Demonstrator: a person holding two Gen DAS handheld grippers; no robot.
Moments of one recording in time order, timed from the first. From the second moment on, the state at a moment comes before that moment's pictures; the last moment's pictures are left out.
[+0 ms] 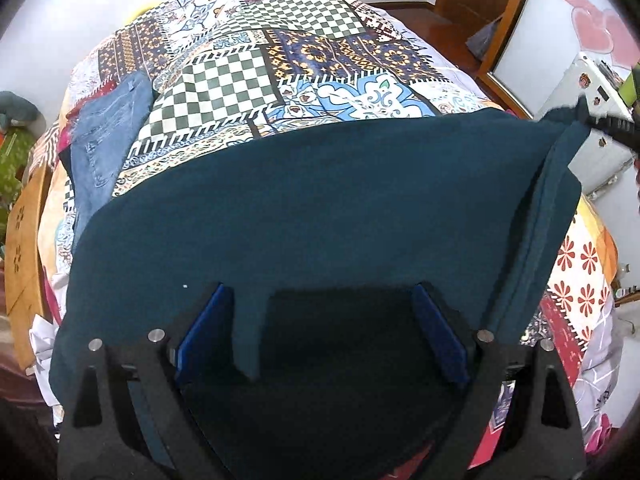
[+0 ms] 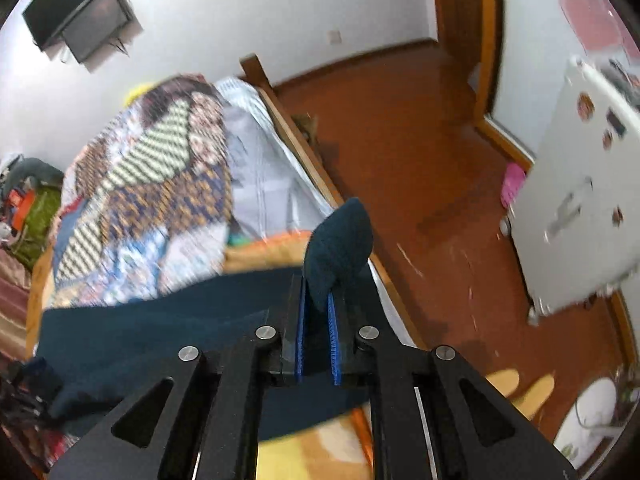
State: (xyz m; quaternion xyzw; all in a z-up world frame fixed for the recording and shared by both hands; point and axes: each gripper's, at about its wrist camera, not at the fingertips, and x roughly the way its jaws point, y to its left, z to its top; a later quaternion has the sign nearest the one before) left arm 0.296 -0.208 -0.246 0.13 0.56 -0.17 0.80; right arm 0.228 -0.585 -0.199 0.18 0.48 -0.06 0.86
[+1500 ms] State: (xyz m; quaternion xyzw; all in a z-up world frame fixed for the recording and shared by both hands) left arm 0.252 0.227 -0.220 -0.08 0.47 0.13 0.87; right arm 0.277 -0.155 -0.131 -0.11 0.41 0.26 0.87
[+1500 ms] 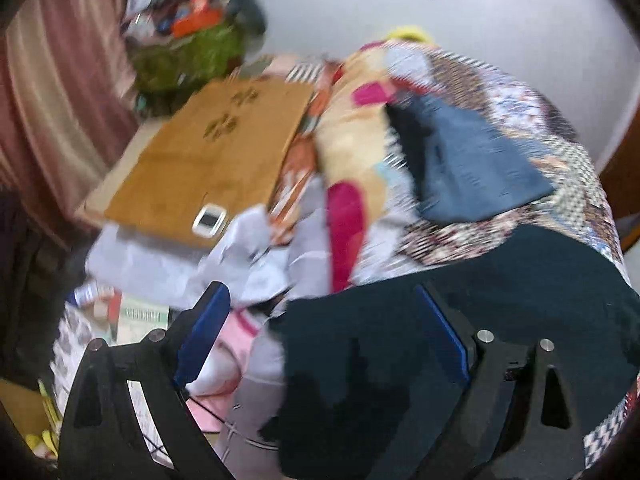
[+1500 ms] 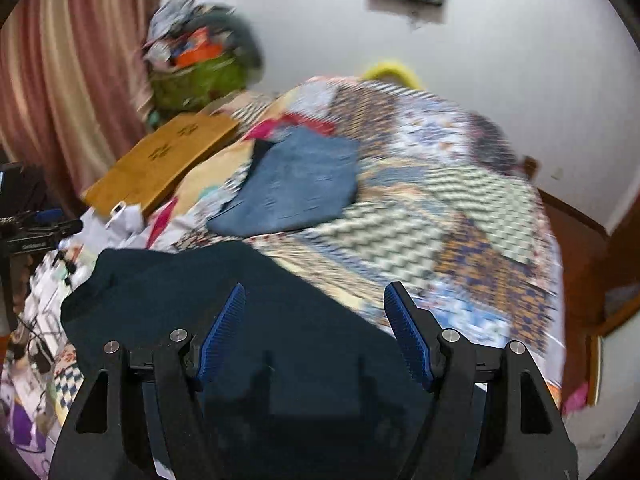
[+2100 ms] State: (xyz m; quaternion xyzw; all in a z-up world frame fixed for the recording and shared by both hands) left arm 0.285 0.253 -0.325 -0.21 0.56 0.03 0.80; right arm 0.363 -0.023 -0.230 -0.14 0.56 0.33 0.75
